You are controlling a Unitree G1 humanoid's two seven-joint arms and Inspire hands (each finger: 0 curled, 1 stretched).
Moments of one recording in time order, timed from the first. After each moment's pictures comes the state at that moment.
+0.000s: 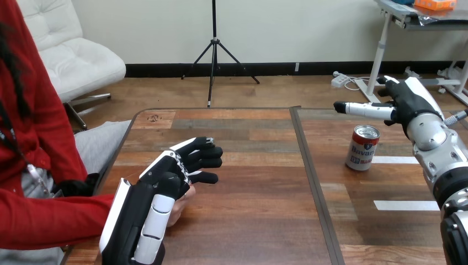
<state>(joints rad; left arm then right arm) 0.41 0.12 -0.14 -0.16 -0.15 -0.61 -0.22 -0.97 -0.45 0.08 1.33 -0.35 -0.01 0.00</state>
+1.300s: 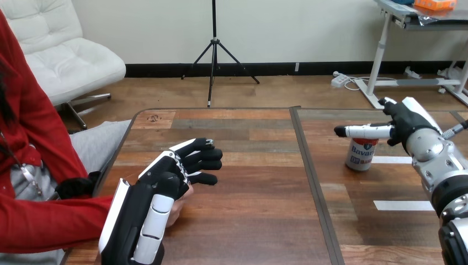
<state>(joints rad) 0.41 0.12 -0.14 -0.16 -0.14 -0.61 -0.21 -0.94 -0.44 0.13 1.34 -0.36 0.05 0.04</state>
